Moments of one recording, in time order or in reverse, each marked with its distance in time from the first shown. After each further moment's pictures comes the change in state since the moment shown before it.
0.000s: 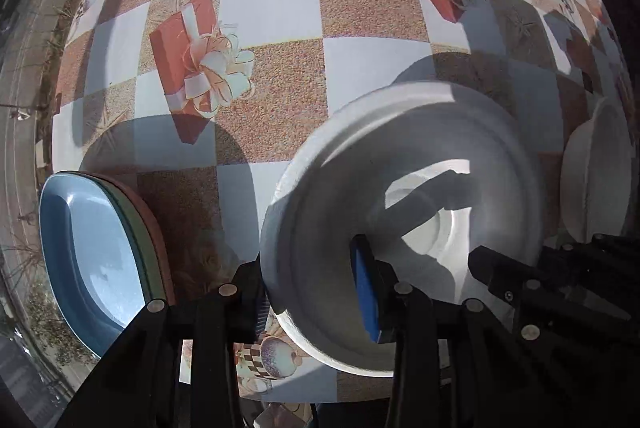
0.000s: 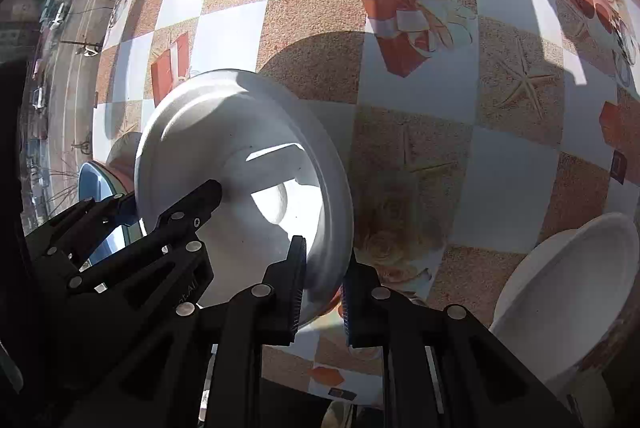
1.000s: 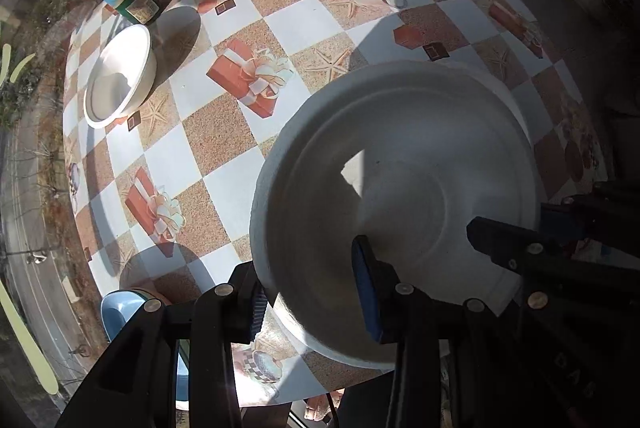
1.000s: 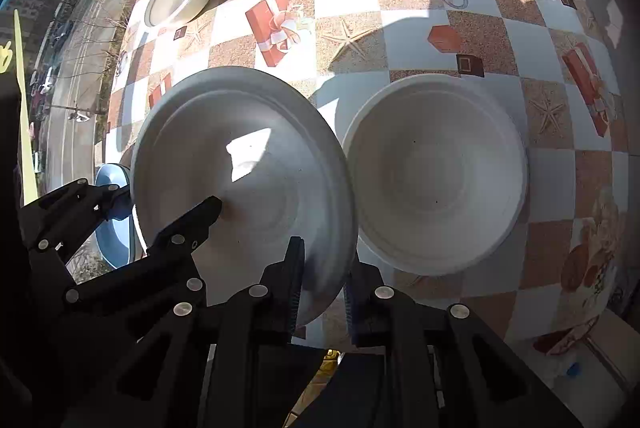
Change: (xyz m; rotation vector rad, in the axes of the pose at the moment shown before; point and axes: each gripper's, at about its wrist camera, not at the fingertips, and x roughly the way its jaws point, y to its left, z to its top) left arm -0.092 -0.116 0.007 0.417 -0.181 0.060; right arm -0.090 -0.072 -0.105 0.170 -0.224 0.013
